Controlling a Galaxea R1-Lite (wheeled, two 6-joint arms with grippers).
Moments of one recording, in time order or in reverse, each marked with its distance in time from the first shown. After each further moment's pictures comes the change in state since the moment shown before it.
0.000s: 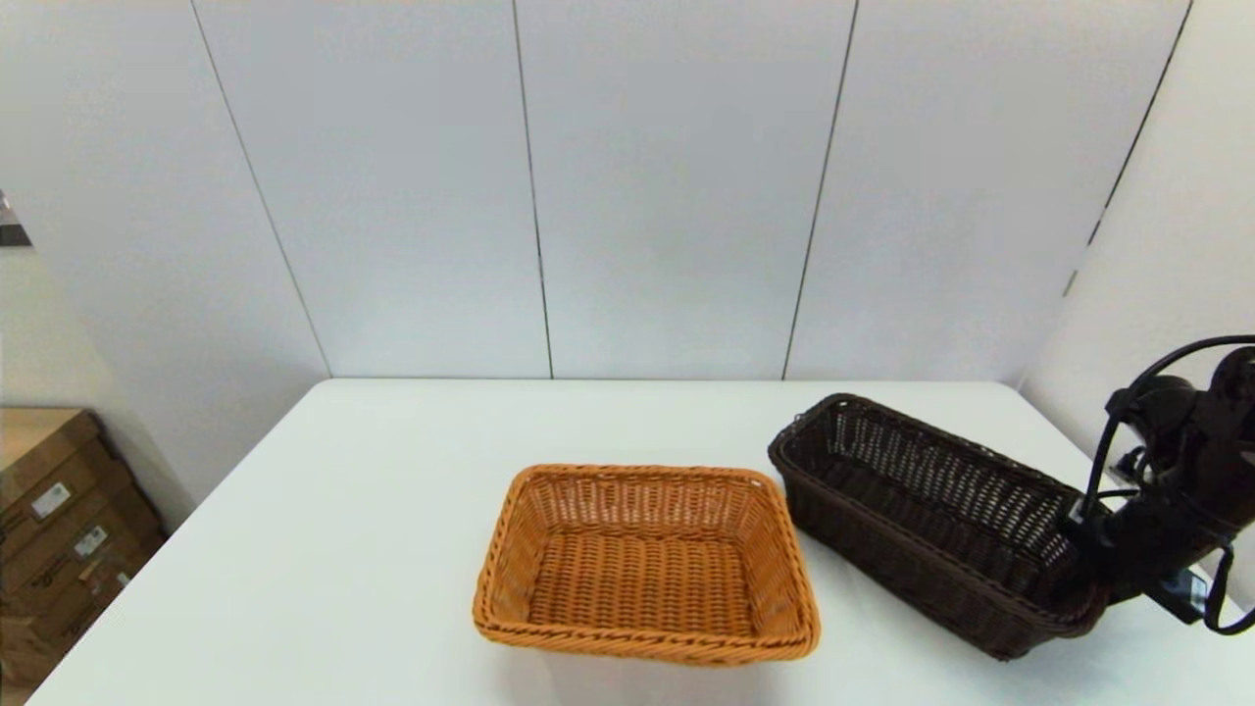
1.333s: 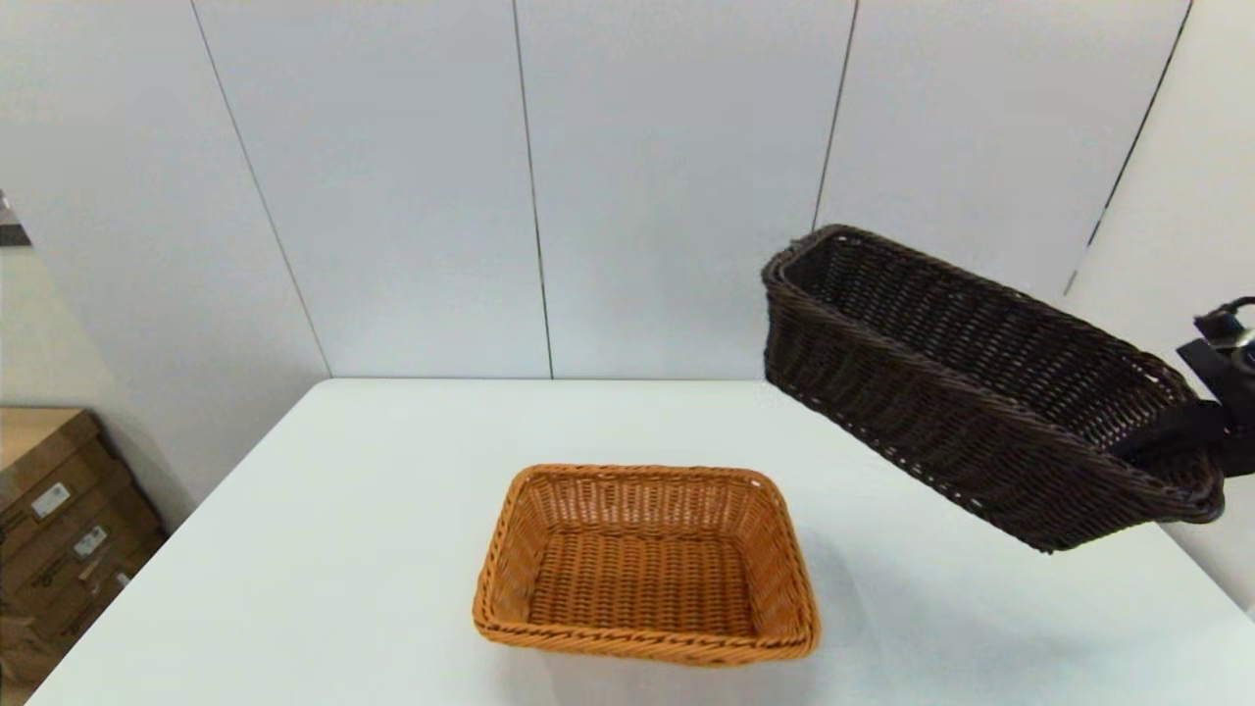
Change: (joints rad) left arm 0.000 0.000 0.000 0.000 0.000 0.000; right arm 0.004 -0.242 -0.474 0.660 0.428 -0.260
